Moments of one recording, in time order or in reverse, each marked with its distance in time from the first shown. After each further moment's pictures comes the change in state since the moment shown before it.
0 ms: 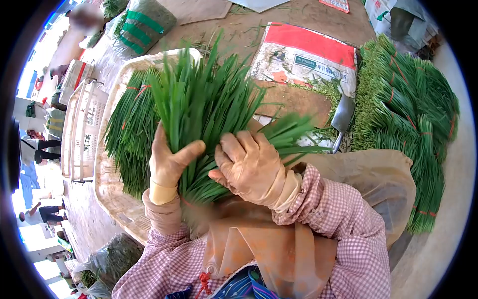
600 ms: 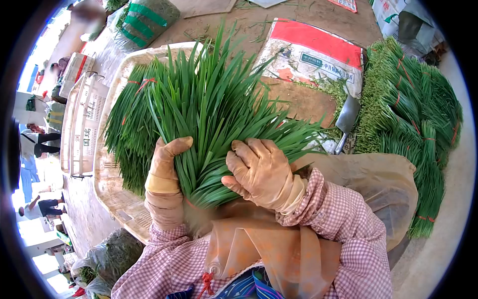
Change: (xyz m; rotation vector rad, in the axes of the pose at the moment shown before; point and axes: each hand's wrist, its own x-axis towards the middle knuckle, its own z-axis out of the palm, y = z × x) left_hand 0.005 -0.017 -0.009 -0.673 0.021 -0.419; right_hand -0.016 0.005 0.015 0.104 -0.020 0.024
